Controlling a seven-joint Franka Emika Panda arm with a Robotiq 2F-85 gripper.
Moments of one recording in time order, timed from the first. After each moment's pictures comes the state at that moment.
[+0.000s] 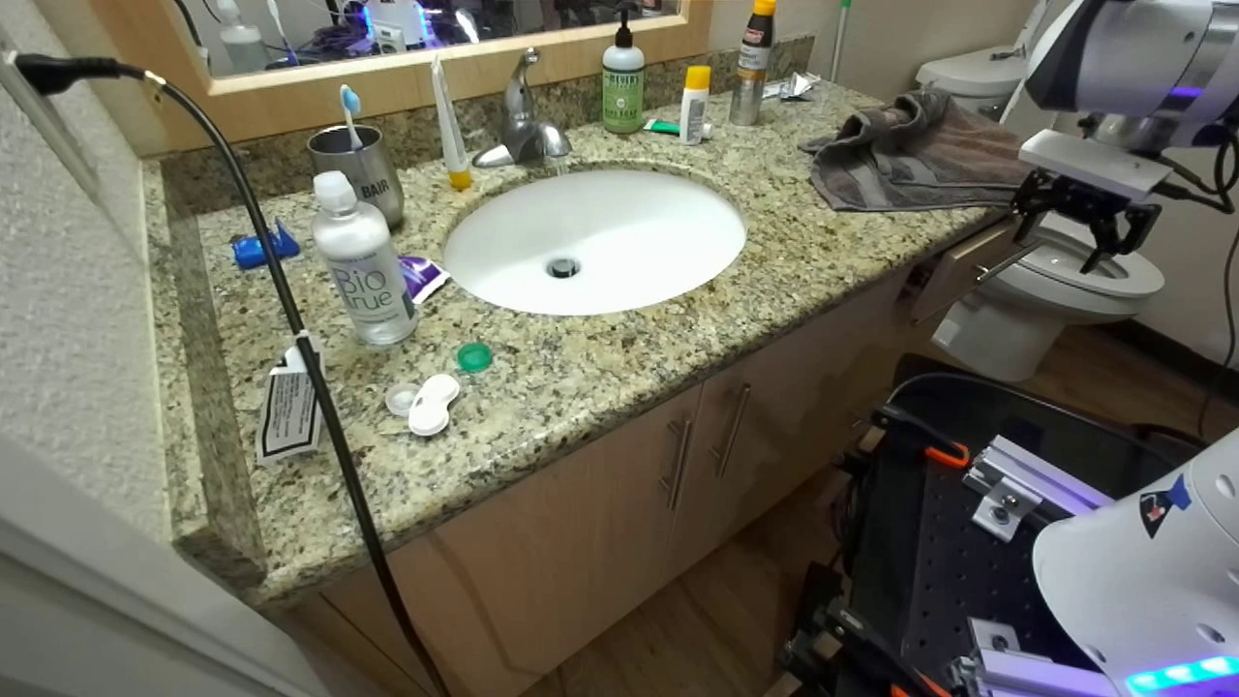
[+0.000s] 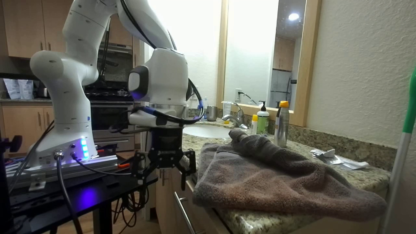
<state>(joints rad) -0.79 0.37 -0.62 -2.42 0.30 2.75 0.47</state>
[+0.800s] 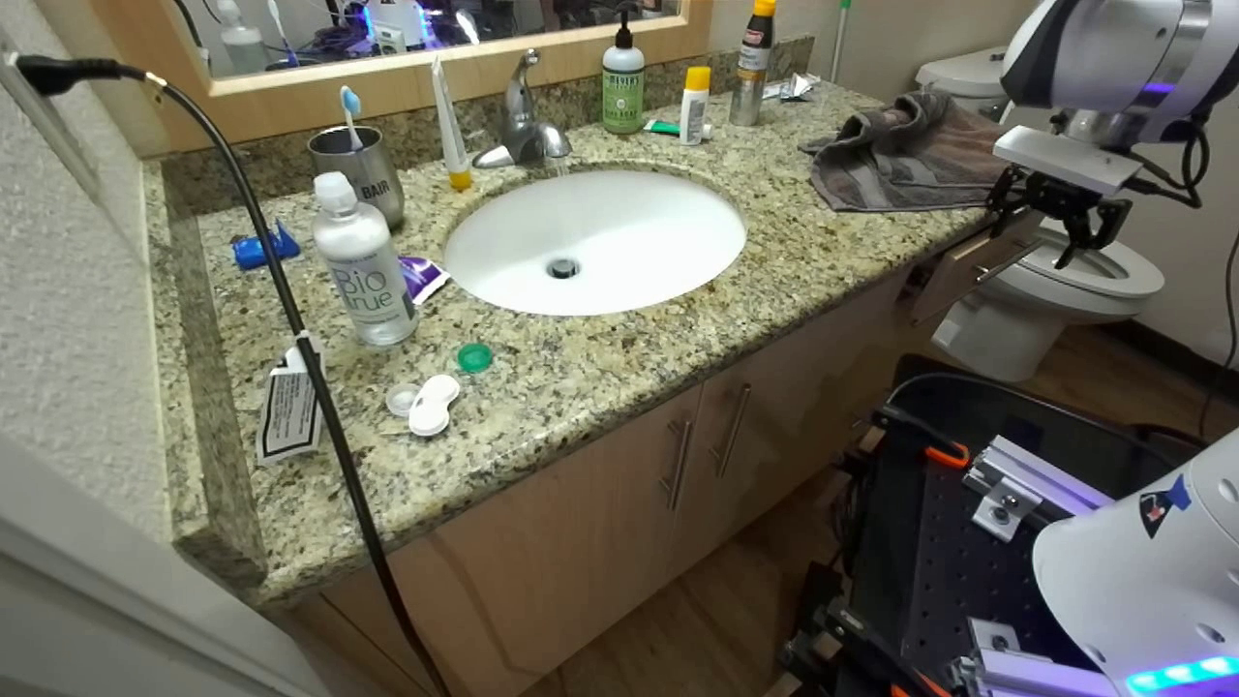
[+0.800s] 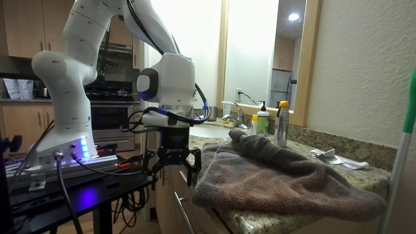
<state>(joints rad) -0.73 0.38 -0.61 -2.42 0.31 2.74 0.50</state>
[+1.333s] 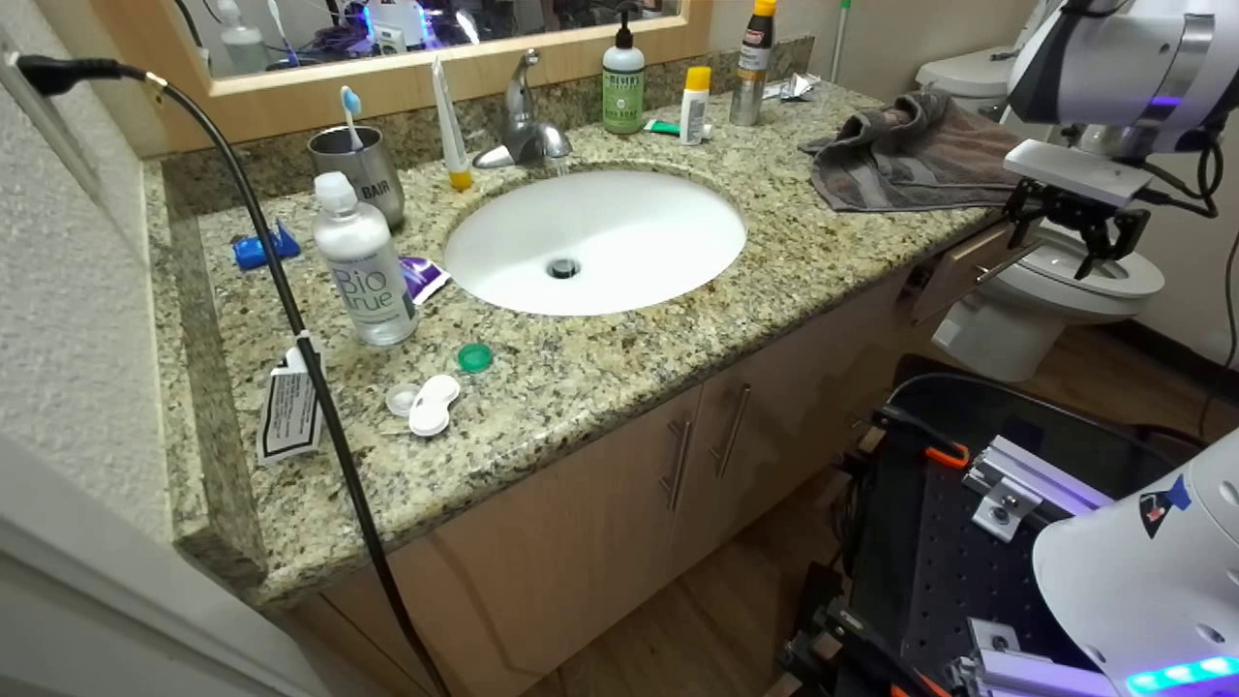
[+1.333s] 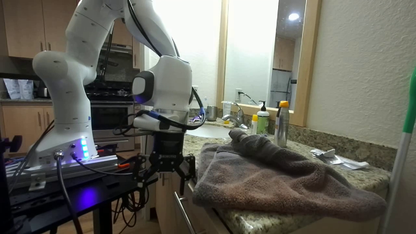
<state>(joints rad) -0.71 0.43 -0.67 -2.42 0.30 2.75 0.52</state>
